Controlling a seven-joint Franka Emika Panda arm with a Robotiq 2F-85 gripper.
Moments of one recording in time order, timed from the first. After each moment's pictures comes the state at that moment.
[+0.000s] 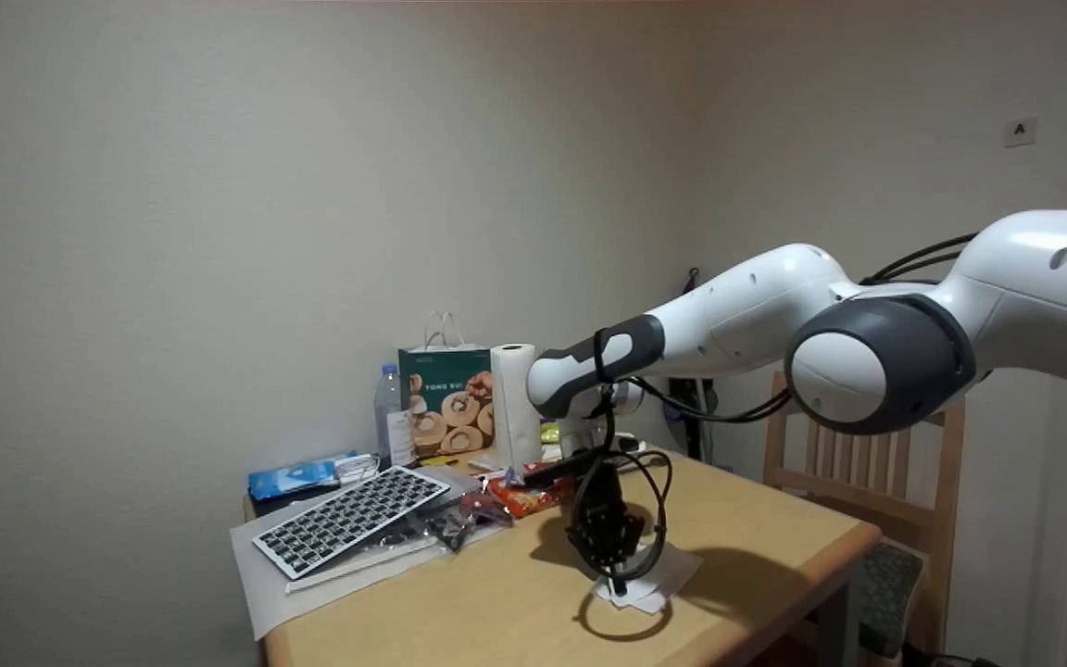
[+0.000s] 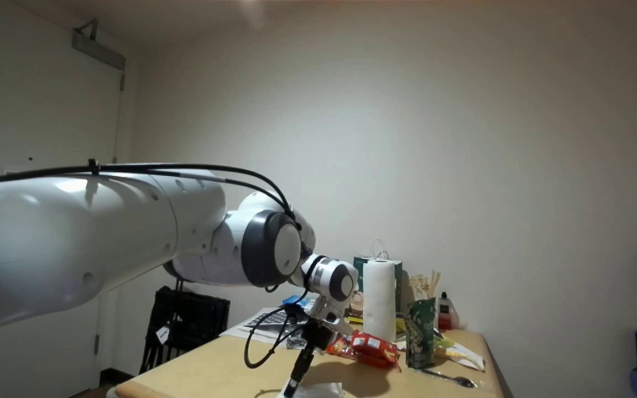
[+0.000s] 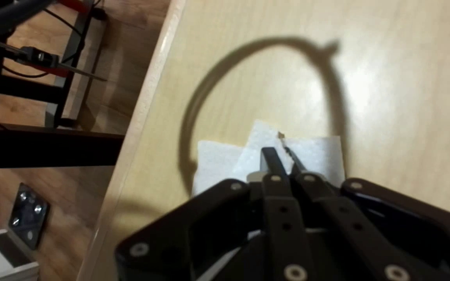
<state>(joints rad) -0.02 1.23 -0.05 -0.80 0.26 1.43 1.21</state>
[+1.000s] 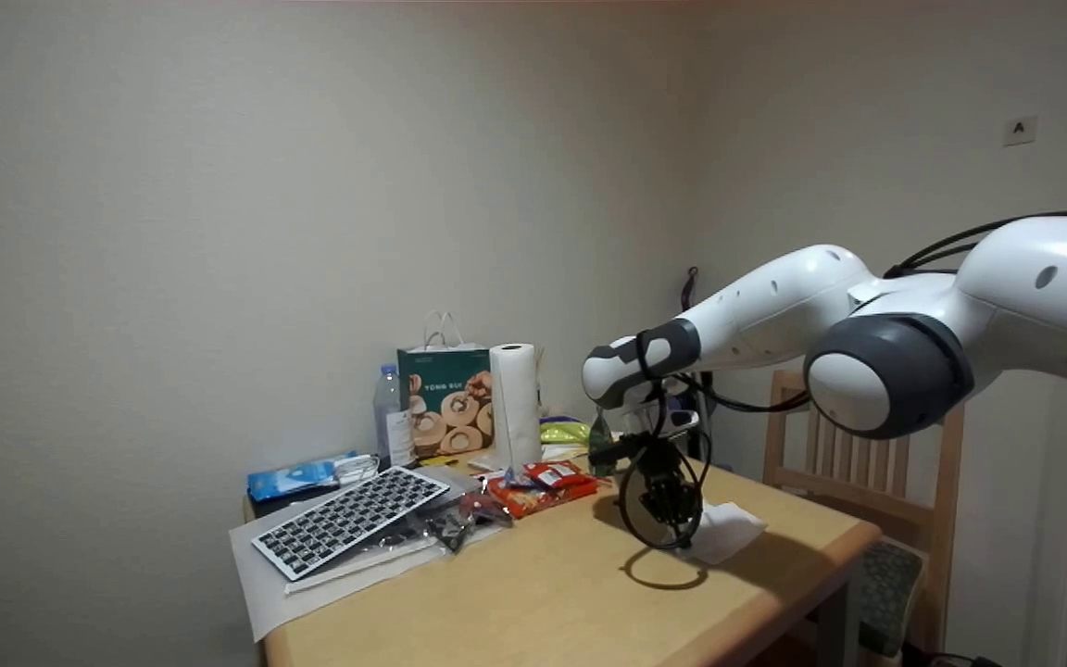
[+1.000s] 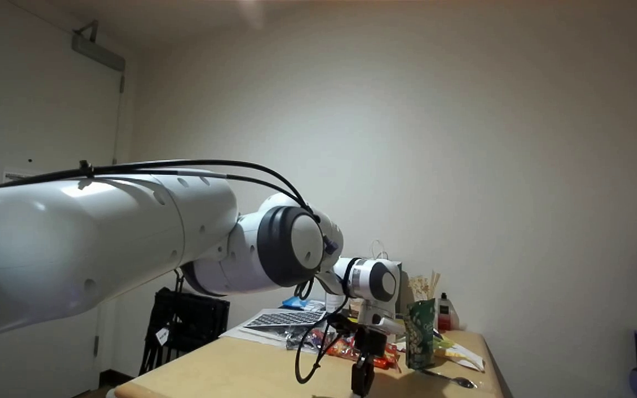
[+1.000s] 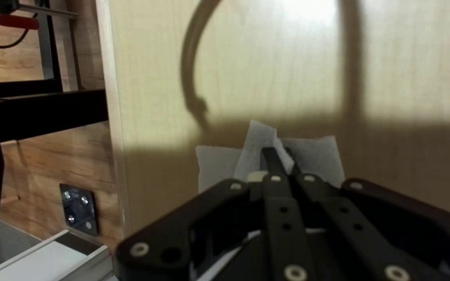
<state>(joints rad) -0.10 1.25 -0.25 -0.76 0.23 1.49 1.37</state>
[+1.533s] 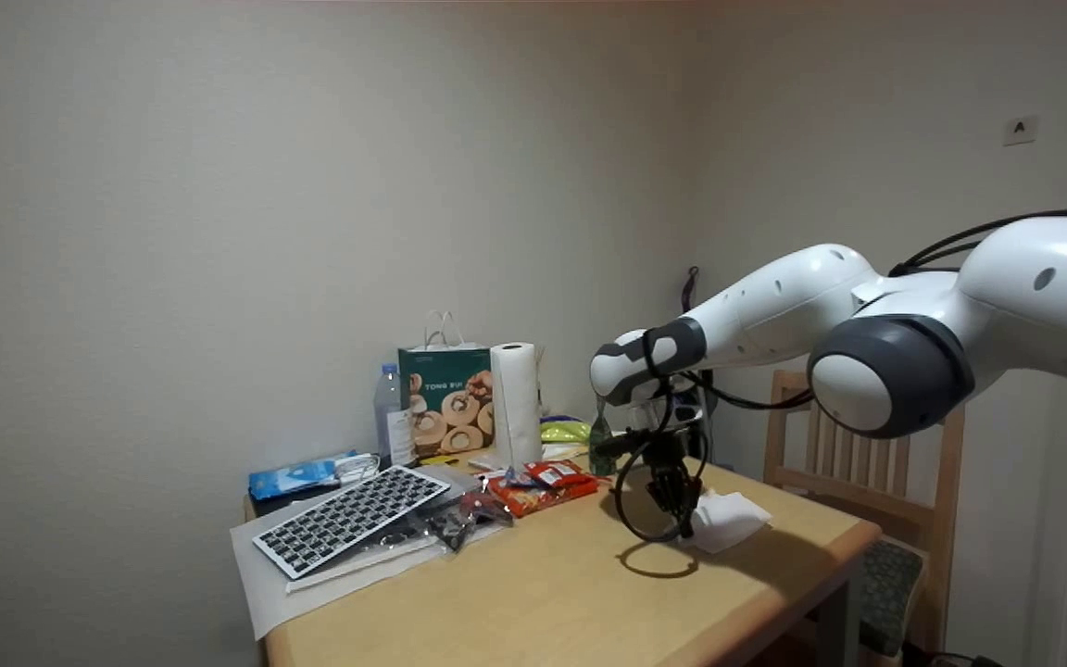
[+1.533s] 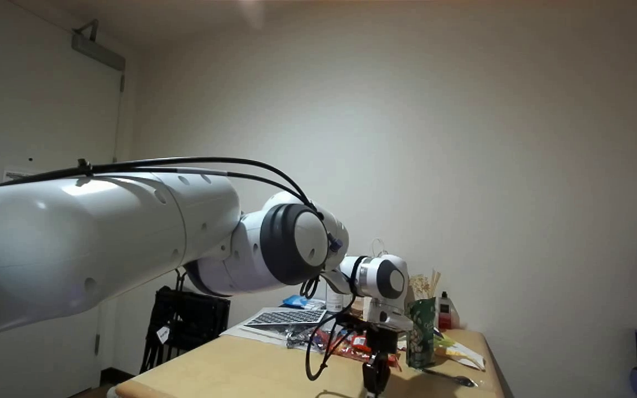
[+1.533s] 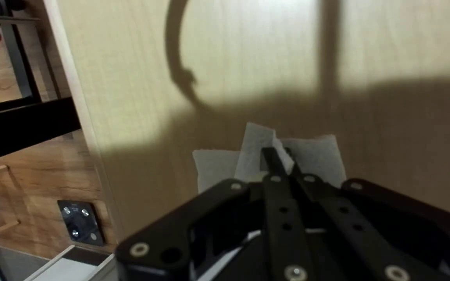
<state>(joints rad) -0.11 1.25 -0.28 -0.75 0.23 1.56 1.48</state>
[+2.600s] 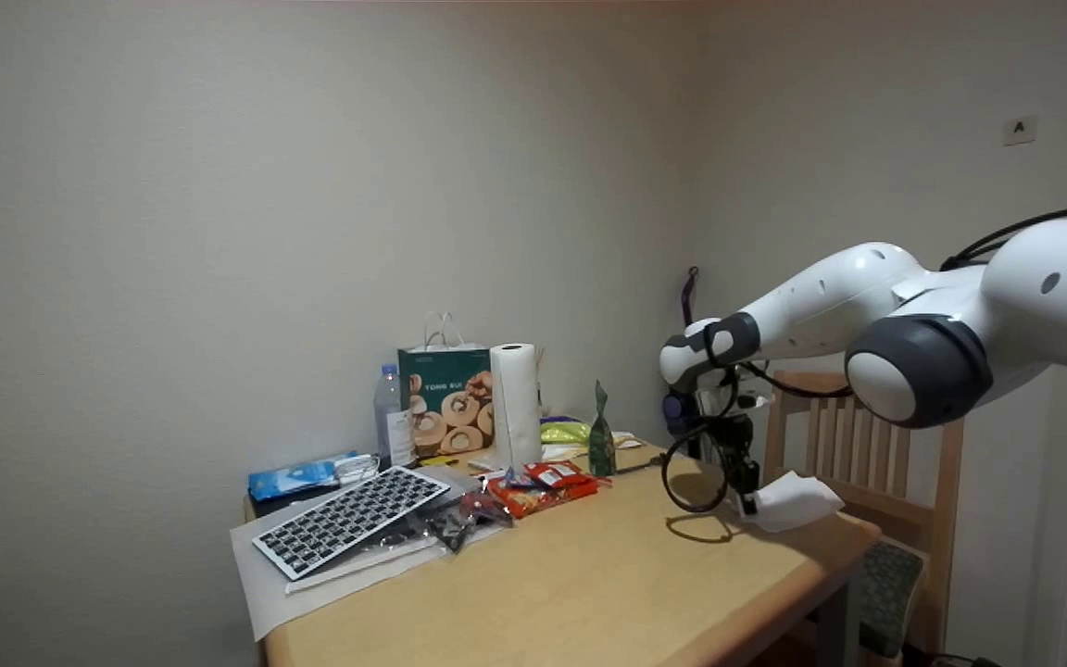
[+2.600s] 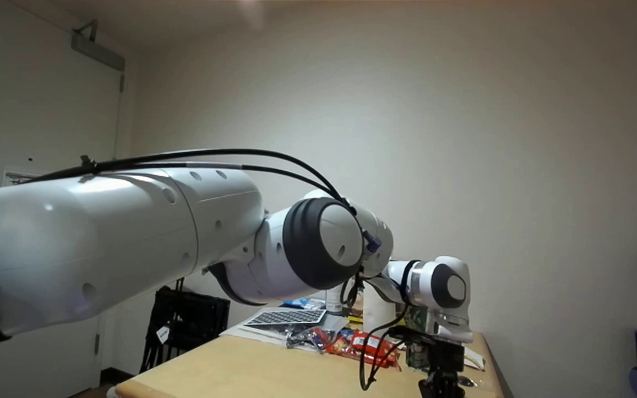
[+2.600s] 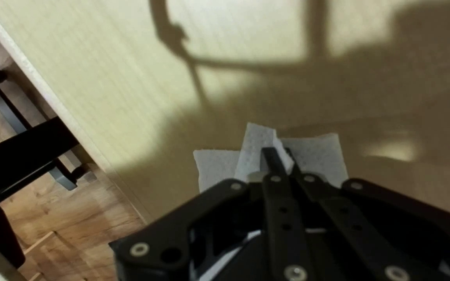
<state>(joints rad) -0.27 1.26 -0.35 -0.75 0.25 1.62 1.70</state>
